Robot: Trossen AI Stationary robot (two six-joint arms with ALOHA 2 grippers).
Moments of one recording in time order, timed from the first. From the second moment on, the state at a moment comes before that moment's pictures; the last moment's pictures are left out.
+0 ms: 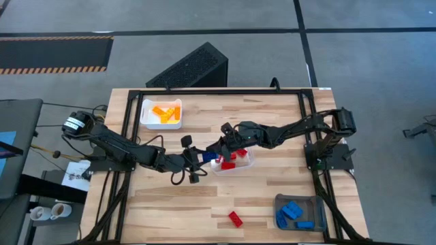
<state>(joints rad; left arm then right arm) -0.31 1.42 0.70 0.24 -0.59 -0.05 -0.01 1.72 0.93 0.61 -0.21 0.78</state>
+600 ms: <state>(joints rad) -0.31 1.41 0.70 0.24 -0.66 -0.05 0.01 1.72 0.93 0.46 -0.30 0.82</state>
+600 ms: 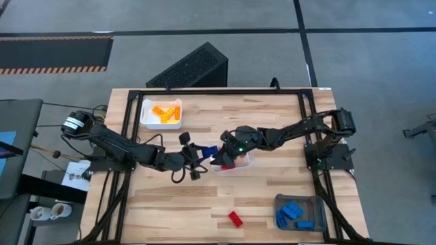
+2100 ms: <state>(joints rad) -0.31 1.38 0.70 0.11 -0.65 -0.07 0.00 1.70 0.93 0.48 -0.37 0.81</state>
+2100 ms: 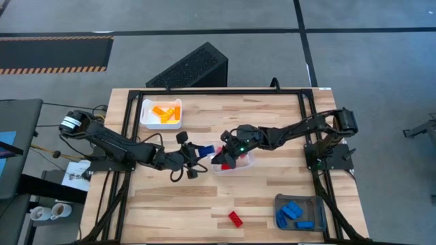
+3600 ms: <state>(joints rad) -0.35 1.38 0.75 0.08 -0.66 -0.05 -0.05 1.70 0.93 0.52 -0.26 0.89</state>
